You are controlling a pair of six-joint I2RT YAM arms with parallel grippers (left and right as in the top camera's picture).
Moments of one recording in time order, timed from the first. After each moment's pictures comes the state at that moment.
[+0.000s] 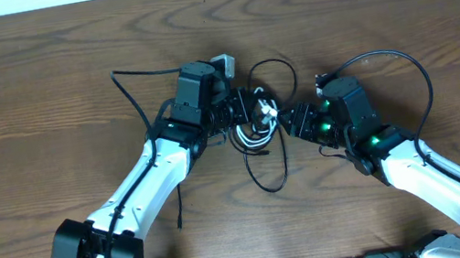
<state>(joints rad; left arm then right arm) -0.43 1.60 0.95 -0.08 0.48 -0.56 0.43 1.40 0.65 0.01 -0.29 0.93</state>
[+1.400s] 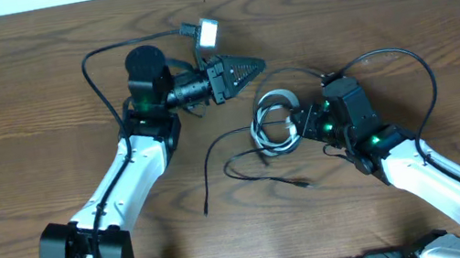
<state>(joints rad) -0.28 1.59 0.95 0.50 1.09 -0.80 0.43 1.40 0.65 -0.03 -0.17 0.83</state>
